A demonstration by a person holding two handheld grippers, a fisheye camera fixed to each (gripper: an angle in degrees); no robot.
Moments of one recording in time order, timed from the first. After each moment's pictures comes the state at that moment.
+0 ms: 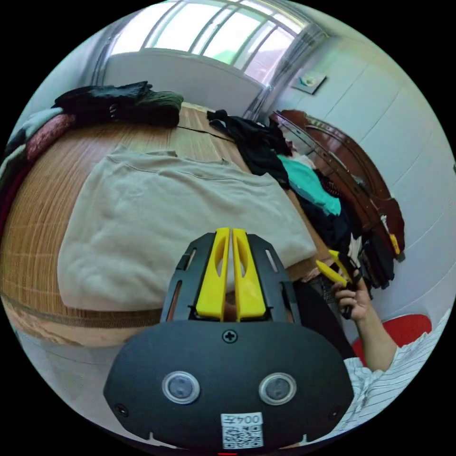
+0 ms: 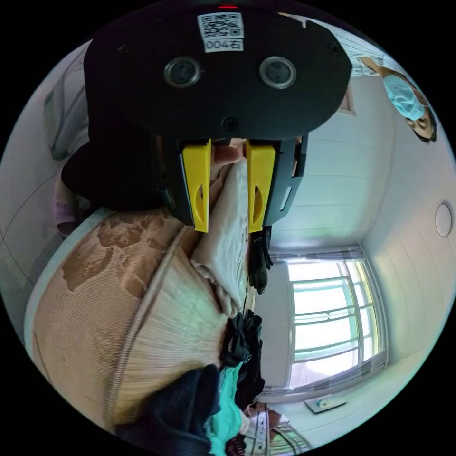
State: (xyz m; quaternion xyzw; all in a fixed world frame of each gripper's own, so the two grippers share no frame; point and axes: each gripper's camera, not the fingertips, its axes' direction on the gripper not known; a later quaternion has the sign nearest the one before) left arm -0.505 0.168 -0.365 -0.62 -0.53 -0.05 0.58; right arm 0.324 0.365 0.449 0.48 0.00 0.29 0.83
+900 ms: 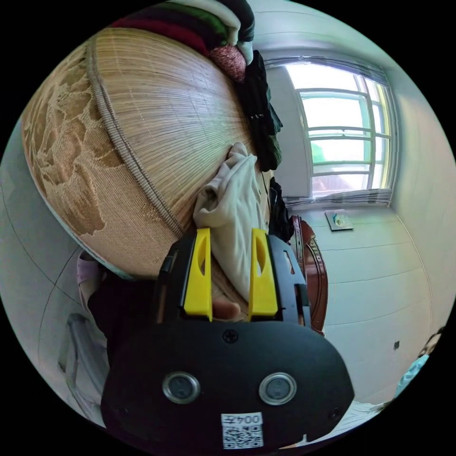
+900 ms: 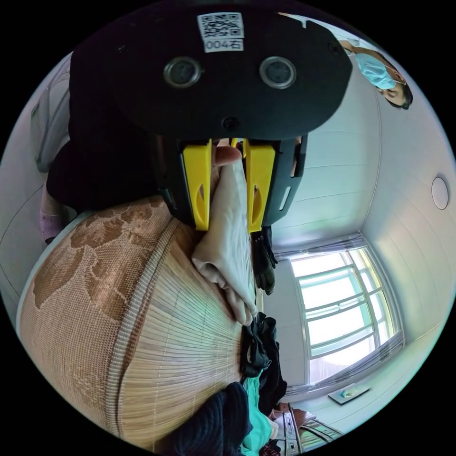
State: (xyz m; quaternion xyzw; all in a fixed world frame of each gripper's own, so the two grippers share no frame) left arm -0.451 -0.337 -0.095 -0.24 -0.64 -0.31 0.66; right arm 0.369 0.367 0.447 0.48 -0.05 0.34 0.81
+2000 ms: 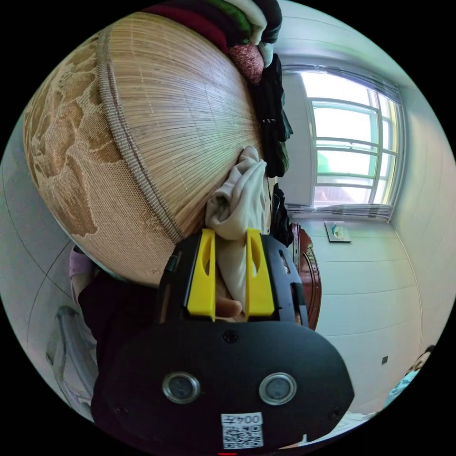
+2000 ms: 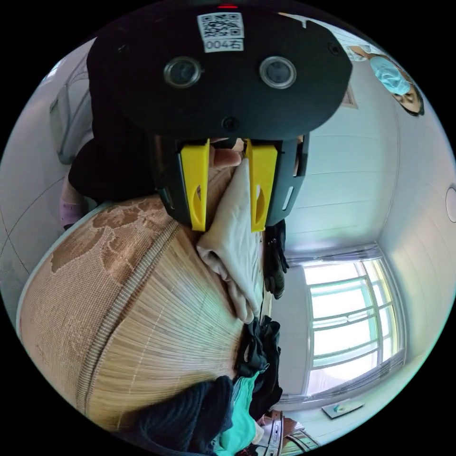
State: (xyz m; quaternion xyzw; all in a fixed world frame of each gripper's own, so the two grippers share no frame) left arm -0.517 -0.465 0.173 -0.20 -0.65 -0.34 0.65; right arm 0.344 0.342 0.477 0.45 0.00 0.34 0.82
